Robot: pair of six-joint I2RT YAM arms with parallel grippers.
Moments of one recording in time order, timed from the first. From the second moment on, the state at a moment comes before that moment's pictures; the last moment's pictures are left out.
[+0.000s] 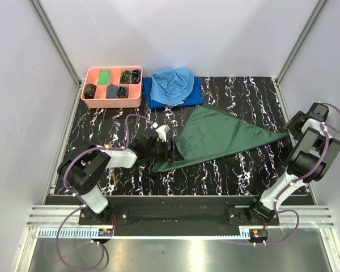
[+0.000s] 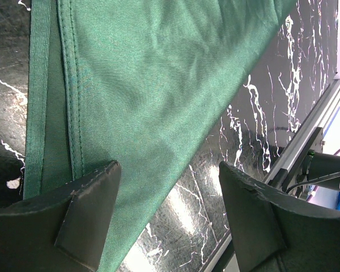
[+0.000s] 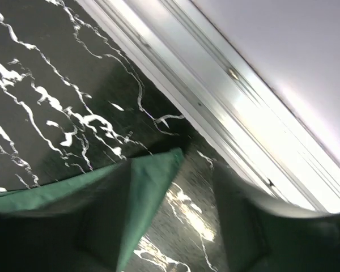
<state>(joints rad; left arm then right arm) -0.65 1.66 0.65 0.35 0.41 -0.68 -0.61 1.85 1.23 -0.29 -0.07 0.25</state>
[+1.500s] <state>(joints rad) 0.21 1.05 0.86 -0.47 0.15 -0.34 1.06 2.19 1.68 -0.30 -0.16 0.11</state>
